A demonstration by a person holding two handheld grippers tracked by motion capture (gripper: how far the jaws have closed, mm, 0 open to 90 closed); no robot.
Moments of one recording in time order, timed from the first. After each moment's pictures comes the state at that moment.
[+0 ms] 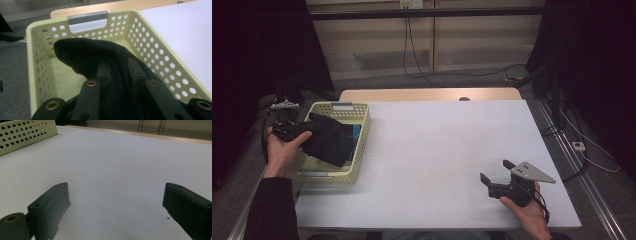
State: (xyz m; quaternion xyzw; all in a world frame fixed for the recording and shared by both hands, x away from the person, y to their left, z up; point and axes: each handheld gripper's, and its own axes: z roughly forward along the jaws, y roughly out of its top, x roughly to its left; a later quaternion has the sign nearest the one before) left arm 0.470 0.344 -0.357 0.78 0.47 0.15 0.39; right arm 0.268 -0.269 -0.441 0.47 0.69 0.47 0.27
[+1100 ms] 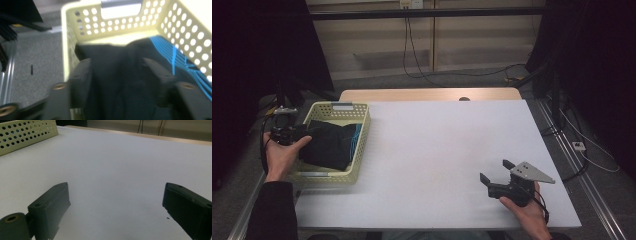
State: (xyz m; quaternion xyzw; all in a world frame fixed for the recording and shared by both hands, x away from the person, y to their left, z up) left arm 0.461 0.360 -0.369 0.74 0.53 0.21 0.34; right arm 0.268 -0.268 -0.441 0.47 0.69 0.47 0.27
